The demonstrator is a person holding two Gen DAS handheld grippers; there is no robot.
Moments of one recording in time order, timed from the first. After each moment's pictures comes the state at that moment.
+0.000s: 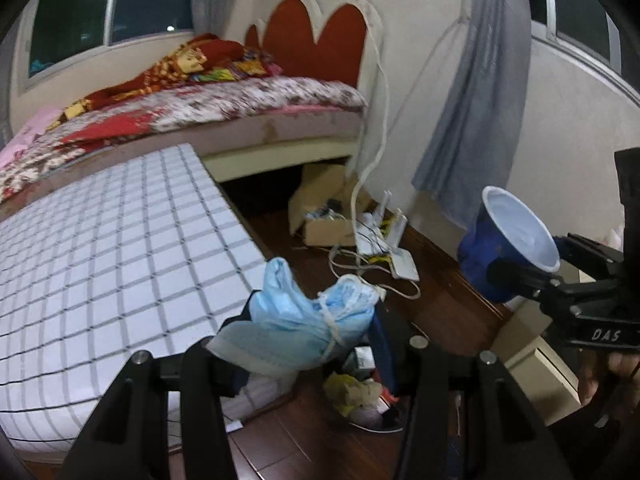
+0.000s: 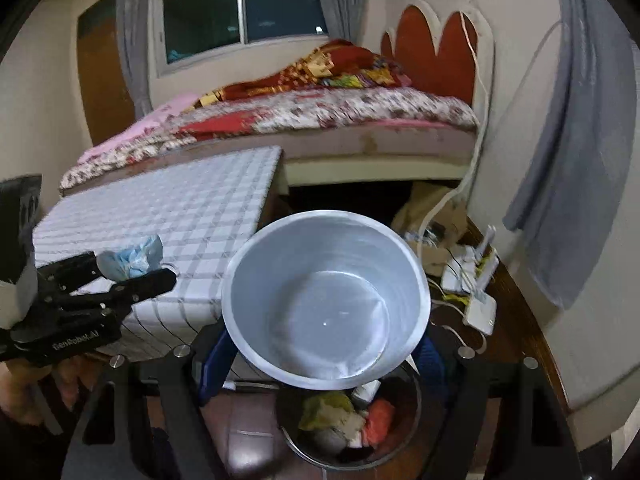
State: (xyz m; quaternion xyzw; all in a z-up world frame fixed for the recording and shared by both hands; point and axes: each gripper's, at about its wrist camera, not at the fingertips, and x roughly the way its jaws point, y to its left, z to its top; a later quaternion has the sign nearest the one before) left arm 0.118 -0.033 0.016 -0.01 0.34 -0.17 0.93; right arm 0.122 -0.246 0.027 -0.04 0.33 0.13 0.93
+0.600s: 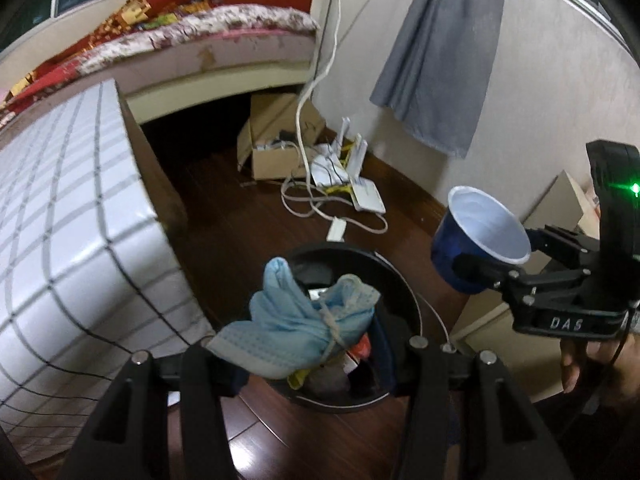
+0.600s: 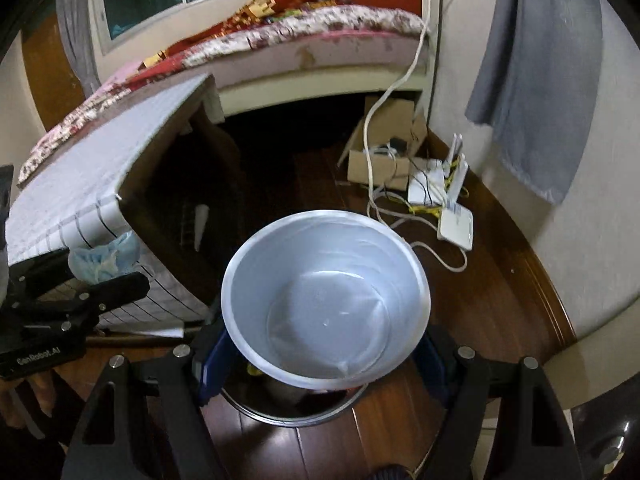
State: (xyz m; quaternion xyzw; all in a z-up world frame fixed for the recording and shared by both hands) left arm 0.126 -0.109 -0.071 0.02 0.43 -0.23 0.87; right arm 0.135 -0.309 -0.087 -0.01 0.43 0.07 0.90
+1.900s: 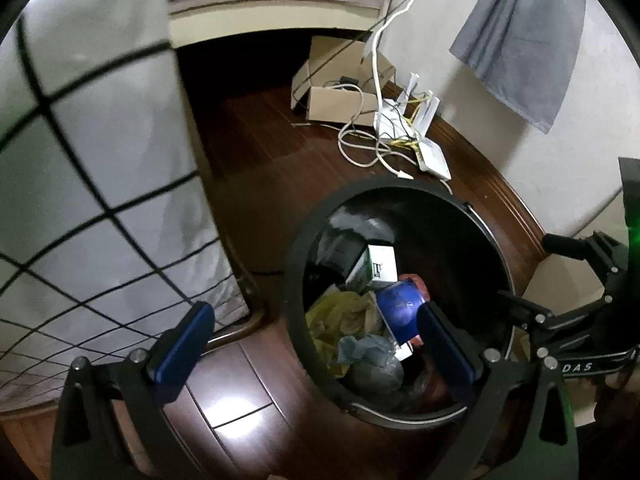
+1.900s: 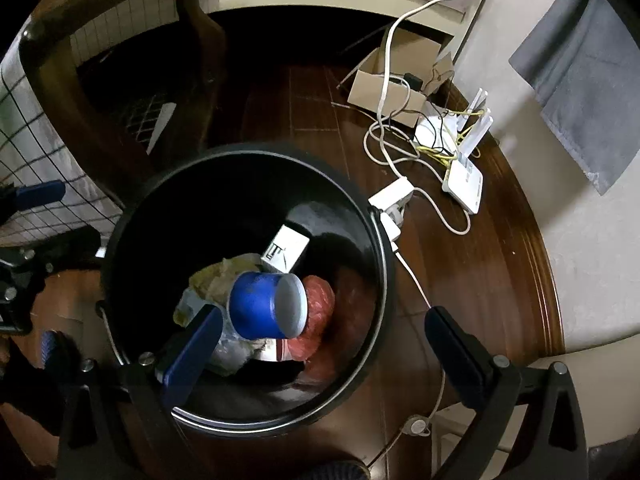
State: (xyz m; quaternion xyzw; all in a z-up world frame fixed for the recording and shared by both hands) left arm 0.158 -0.091 -0.169 -0.01 0.49 -0.14 0.86; right arm 0.175 -0.289 -0.186 -0.12 0.51 0.07 0.85
